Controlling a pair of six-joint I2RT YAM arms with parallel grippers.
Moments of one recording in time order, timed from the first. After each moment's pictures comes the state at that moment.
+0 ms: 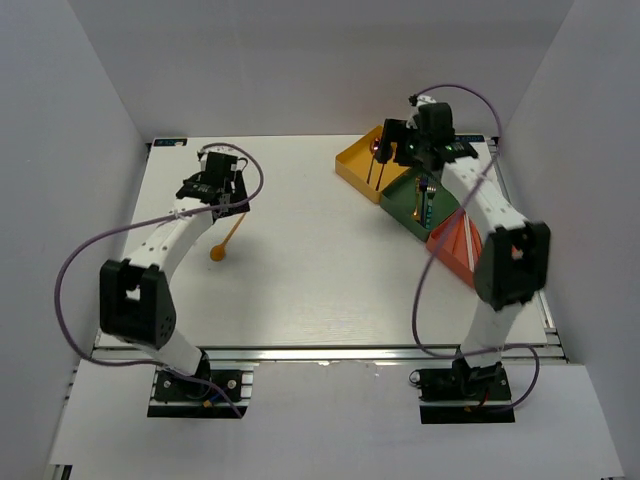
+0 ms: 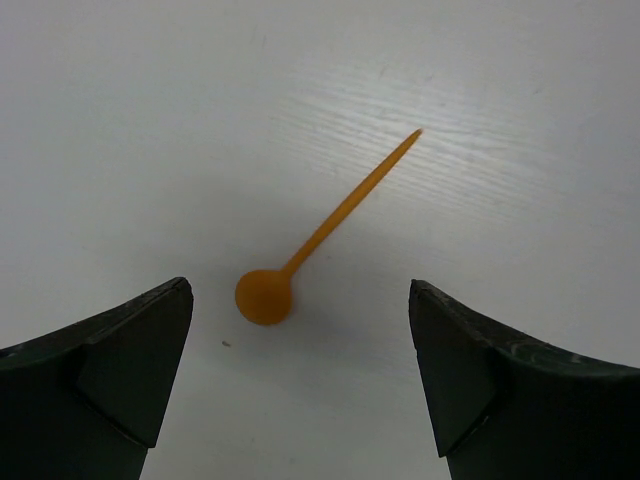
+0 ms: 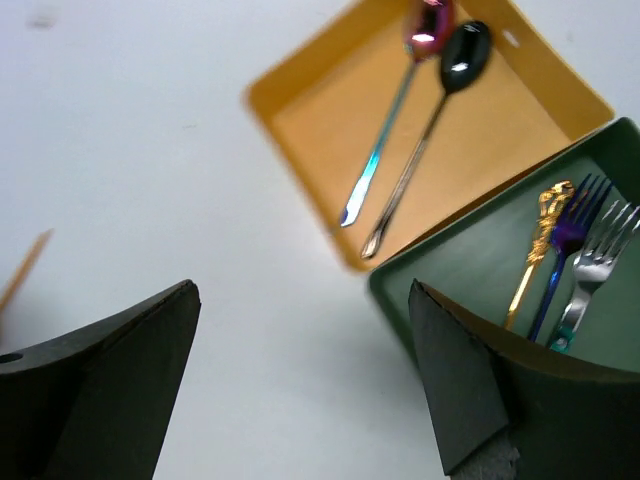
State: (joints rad) left arm -0.26 1.54 1.26 -0.57 -0.45 -0.35; right arm 0.27 1.94 1.76 -0.41 -0.11 0.25
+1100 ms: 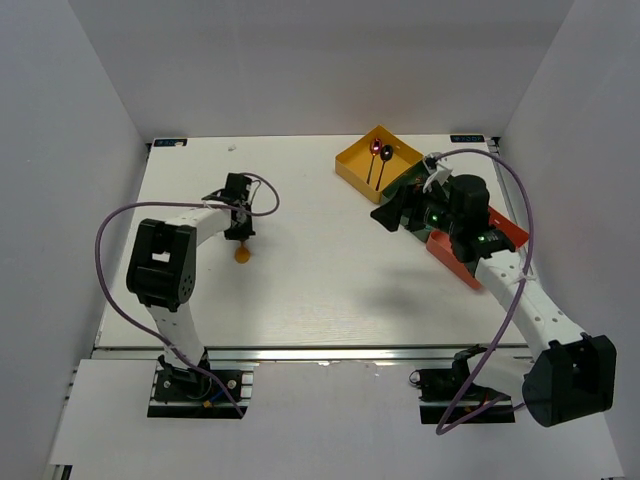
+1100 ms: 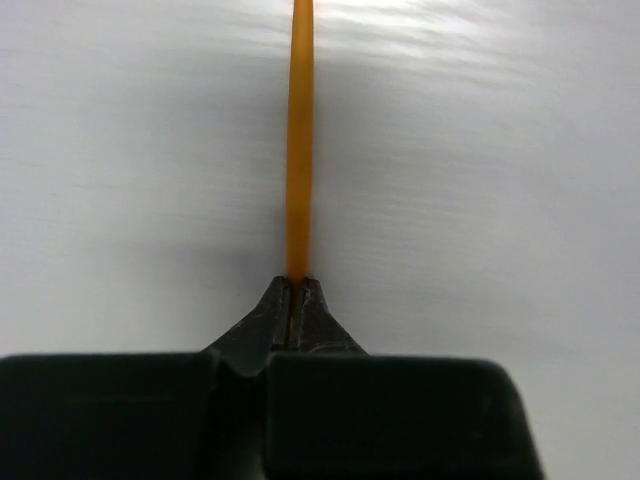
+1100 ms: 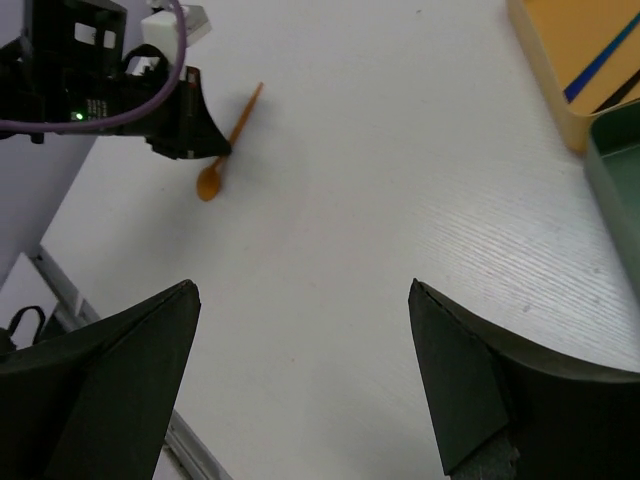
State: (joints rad) left arm -0.22 1.88 1.19 -0.41 -0.18 -0.24; right arm 0.30 1.15 0.91 -0.11 -0.49 0.33
